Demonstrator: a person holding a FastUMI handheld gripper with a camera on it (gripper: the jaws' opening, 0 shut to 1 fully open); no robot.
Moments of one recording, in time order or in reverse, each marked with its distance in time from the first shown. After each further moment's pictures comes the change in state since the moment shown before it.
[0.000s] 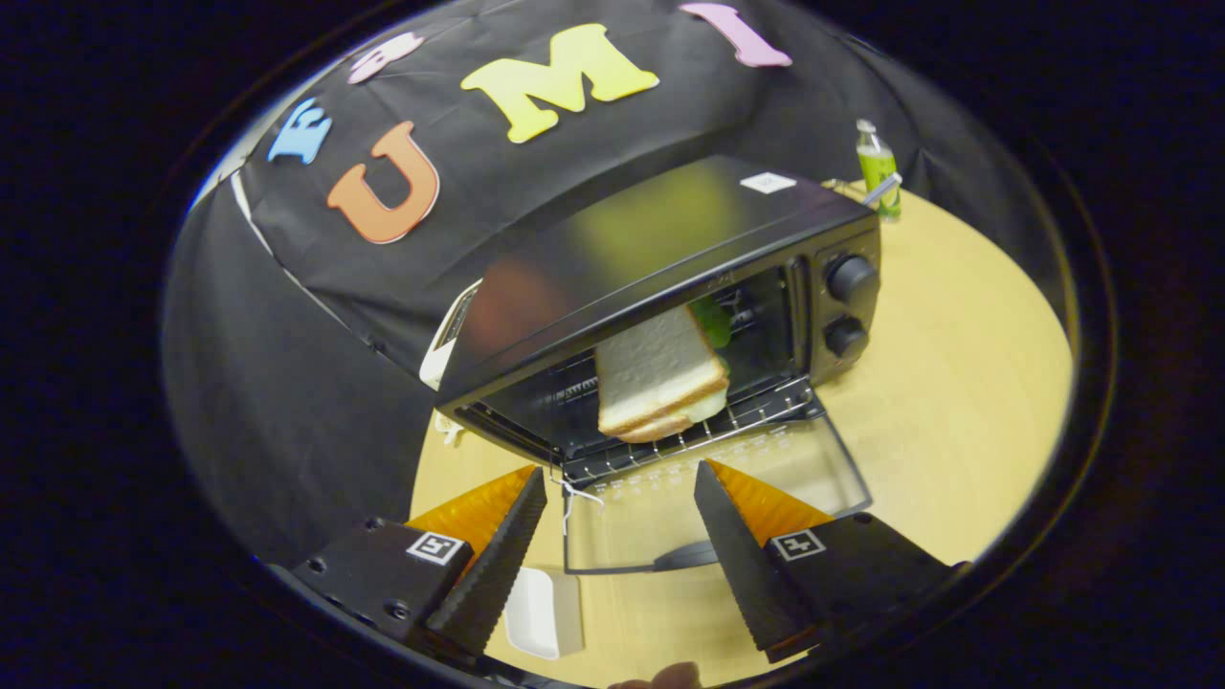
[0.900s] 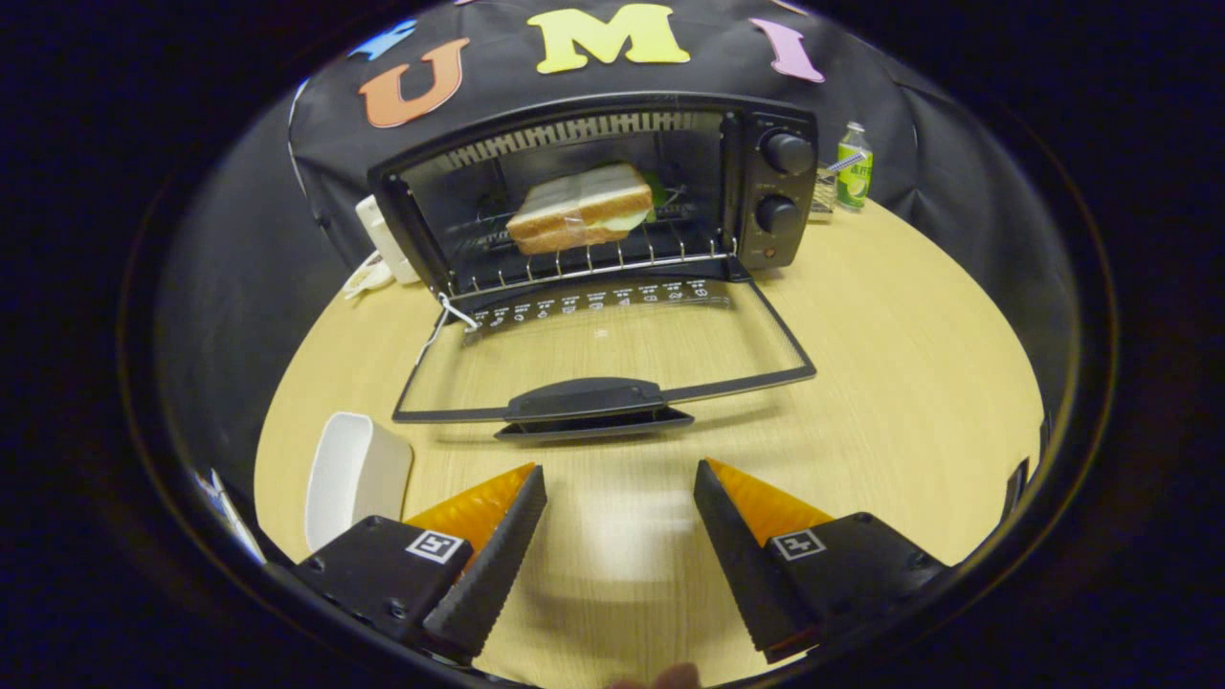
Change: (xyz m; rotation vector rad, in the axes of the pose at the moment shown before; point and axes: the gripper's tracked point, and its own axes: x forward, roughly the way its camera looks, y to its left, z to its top) arm 0.021 -0.083 -0.143 -0.231 0.094 -0.223
